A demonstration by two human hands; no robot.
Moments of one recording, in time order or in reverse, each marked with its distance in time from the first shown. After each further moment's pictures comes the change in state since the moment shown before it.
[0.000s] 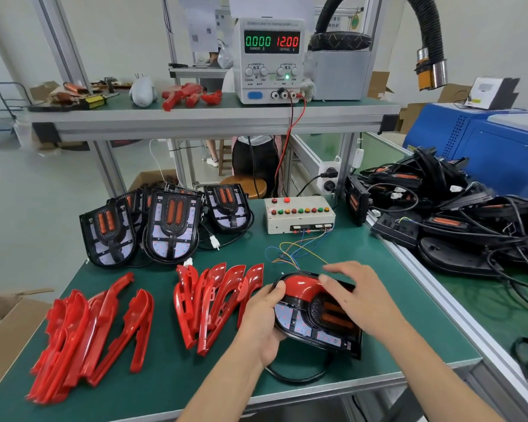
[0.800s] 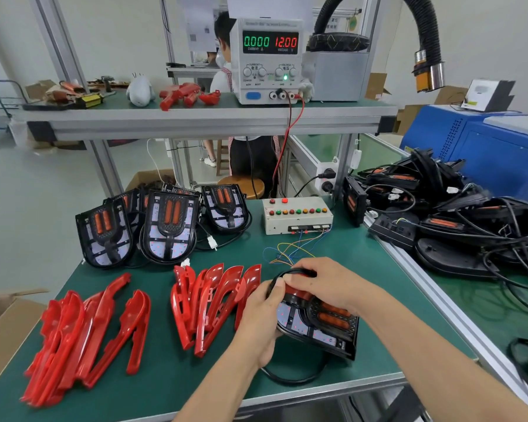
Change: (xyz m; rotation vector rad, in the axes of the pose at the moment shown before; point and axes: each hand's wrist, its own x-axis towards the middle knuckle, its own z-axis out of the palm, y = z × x) left_hand -0.005 0.001 0.000 0.126 -0.072 0.153; right_hand 0.038 -0.039 0.012 0.178 -0.401 0.102
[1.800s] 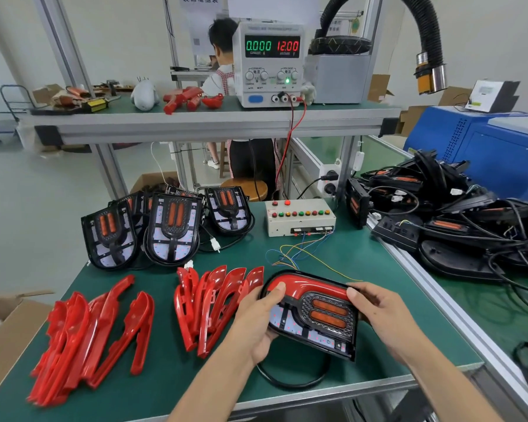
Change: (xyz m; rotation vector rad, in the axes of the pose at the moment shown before) left_hand 0.009 0.002 -0.014 -0.126 0.076 -0.132; right_hand -0.049 0.090 -0.006 0.531 0.343 0.039
